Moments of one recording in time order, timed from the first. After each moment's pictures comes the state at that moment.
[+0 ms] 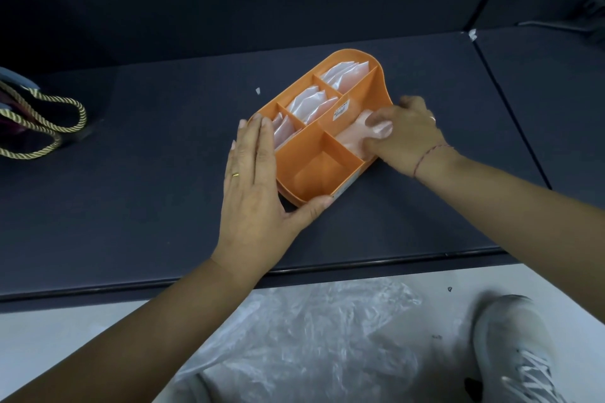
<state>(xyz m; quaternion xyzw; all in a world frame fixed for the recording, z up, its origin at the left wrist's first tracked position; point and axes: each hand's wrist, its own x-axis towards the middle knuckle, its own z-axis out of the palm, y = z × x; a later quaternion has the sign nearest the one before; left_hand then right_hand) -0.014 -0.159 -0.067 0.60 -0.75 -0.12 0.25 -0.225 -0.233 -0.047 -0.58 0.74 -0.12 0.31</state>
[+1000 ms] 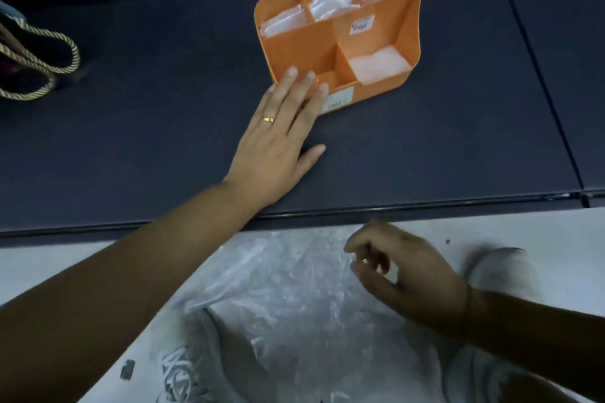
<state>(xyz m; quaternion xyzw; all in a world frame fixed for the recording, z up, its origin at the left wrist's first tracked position) -0.005 -0.181 -0.108 0.43 -0.88 0.06 0.18 -0.216 -0.043 -0.093 -0.76 0.48 -0.22 0.38</state>
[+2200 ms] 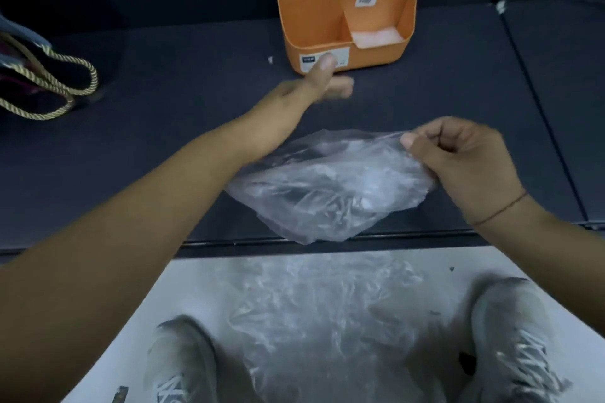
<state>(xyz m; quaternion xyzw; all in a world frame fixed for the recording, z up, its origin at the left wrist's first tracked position) -0.018 -0.224 -0.021 0.49 -0.66 -0.55 0.15 -0.240 -0.156 -0.041 -0.50 0.63 -0.42 0.43</state>
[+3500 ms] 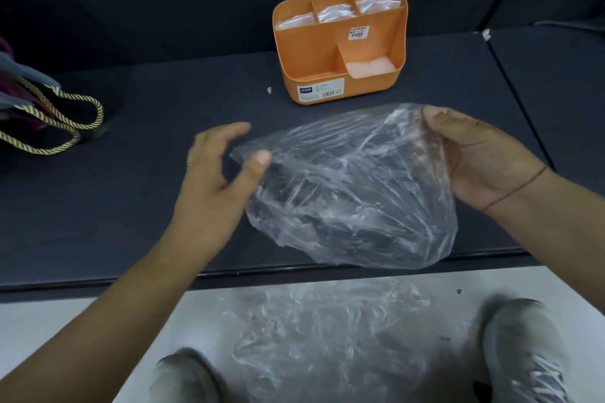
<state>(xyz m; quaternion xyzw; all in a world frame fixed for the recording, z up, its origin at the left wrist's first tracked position) 0.035 -0.168 -0.037 0.64 -0.62 -0.30 0.34 -0.253 -0.197 -0.028 -0.26 0.48 -0.48 0.69</state>
